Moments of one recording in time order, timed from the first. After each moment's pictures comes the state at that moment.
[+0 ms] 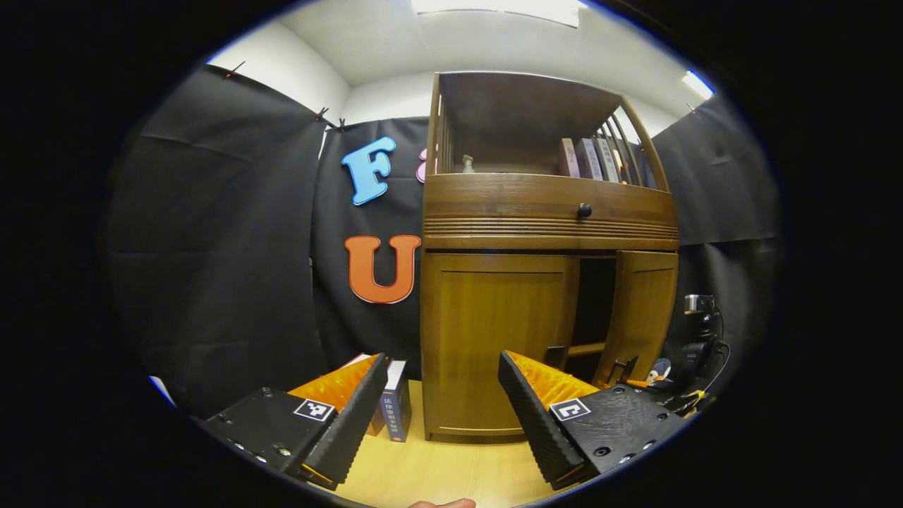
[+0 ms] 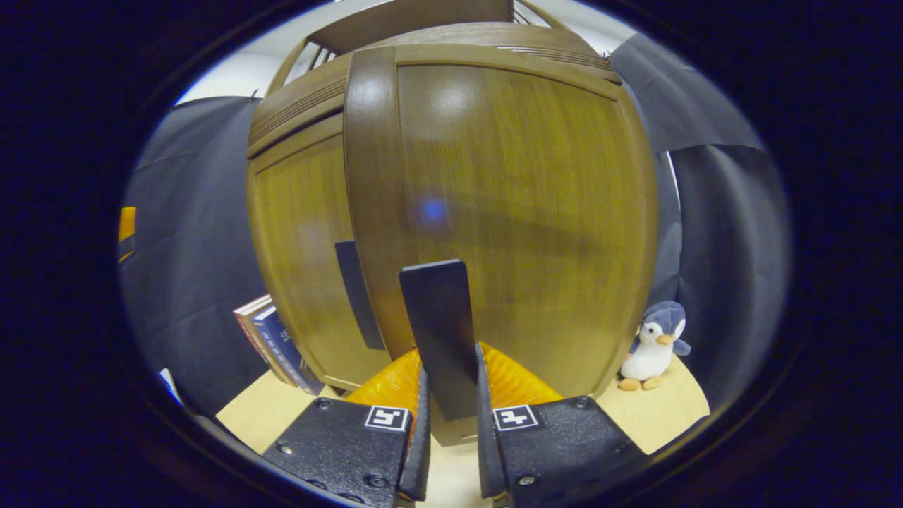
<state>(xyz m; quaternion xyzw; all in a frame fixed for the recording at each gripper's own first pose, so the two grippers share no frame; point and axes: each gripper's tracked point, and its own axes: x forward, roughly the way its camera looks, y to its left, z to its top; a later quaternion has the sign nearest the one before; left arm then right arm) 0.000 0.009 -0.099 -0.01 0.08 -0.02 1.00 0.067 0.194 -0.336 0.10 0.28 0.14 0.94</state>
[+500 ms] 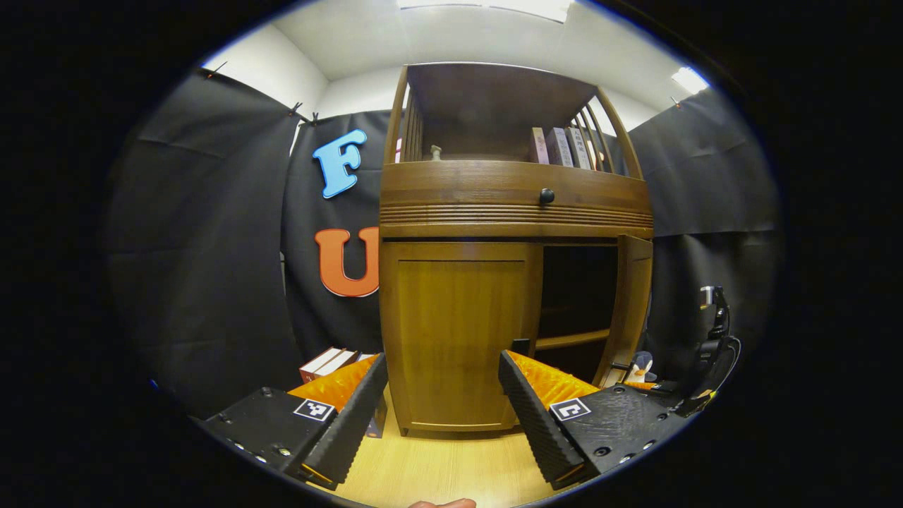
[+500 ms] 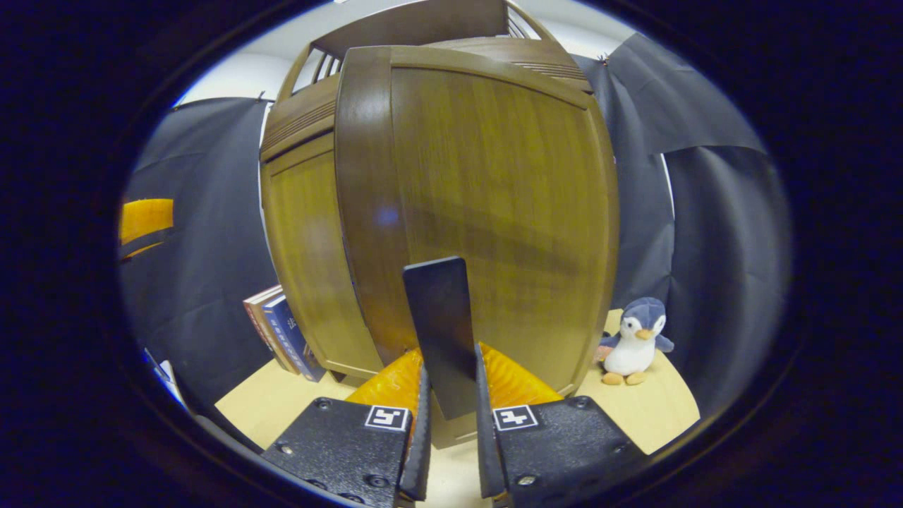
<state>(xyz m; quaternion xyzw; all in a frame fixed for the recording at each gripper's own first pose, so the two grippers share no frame) 0.003 -0.042 -0.111 0.00 0.09 -0.07 0.99 0.026 0.156 -0.327 0.10 0.28 0.15 0.94</state>
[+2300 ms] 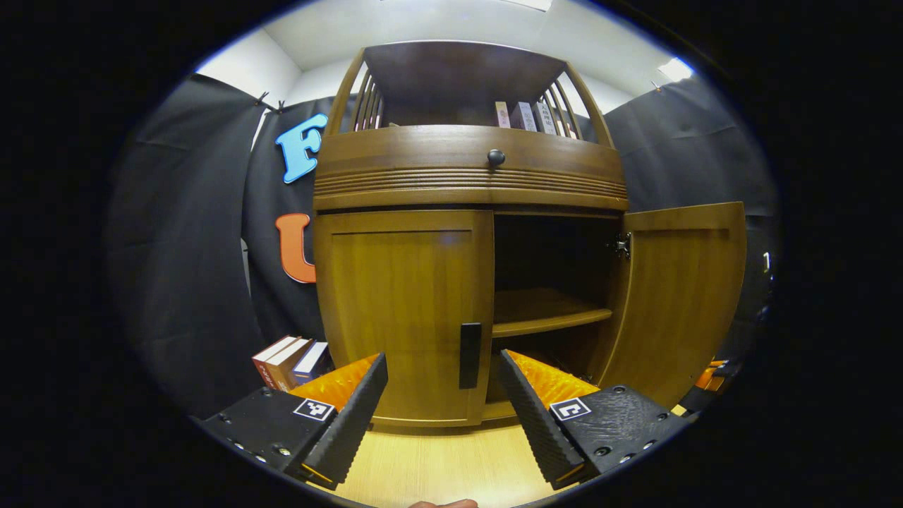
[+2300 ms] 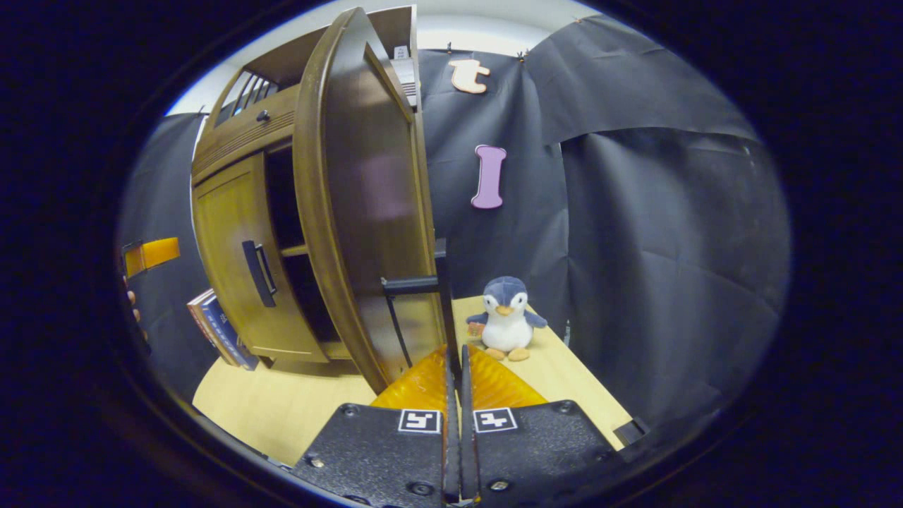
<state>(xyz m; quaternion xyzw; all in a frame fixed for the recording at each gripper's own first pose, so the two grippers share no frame) 0.032 -0.122 -0.159 0.01 0.13 -0.12 0.98 -0.033 -0.029 -0.327 0.09 0.31 0.00 0.95</state>
